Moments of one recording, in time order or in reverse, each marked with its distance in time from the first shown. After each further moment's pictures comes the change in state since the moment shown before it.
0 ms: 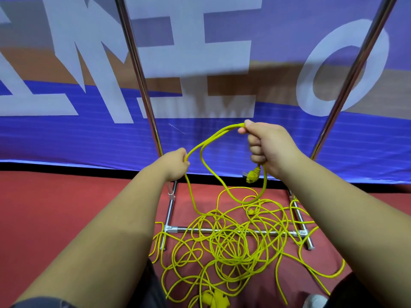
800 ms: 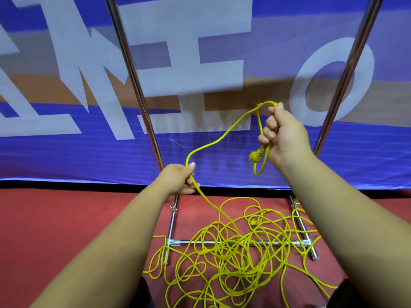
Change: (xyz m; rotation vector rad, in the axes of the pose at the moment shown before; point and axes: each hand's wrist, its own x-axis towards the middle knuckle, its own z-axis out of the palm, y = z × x) left_hand -0.027 0.029 0.000 -0.930 0.002 -0.196; right_hand 0.019 -0.039 -0.013 0.506 0.234 -0.197
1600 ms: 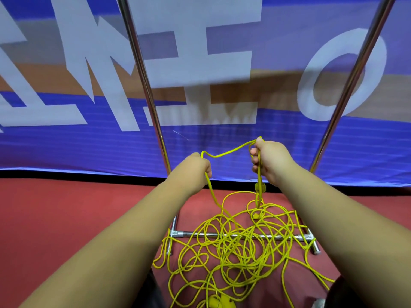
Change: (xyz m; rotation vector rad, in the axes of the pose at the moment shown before) left_hand -0.031 0.021 0.021 1.212 0.020 0.390; right_hand -0.008 0.064 -0.025 -0.567 0.105 0.308
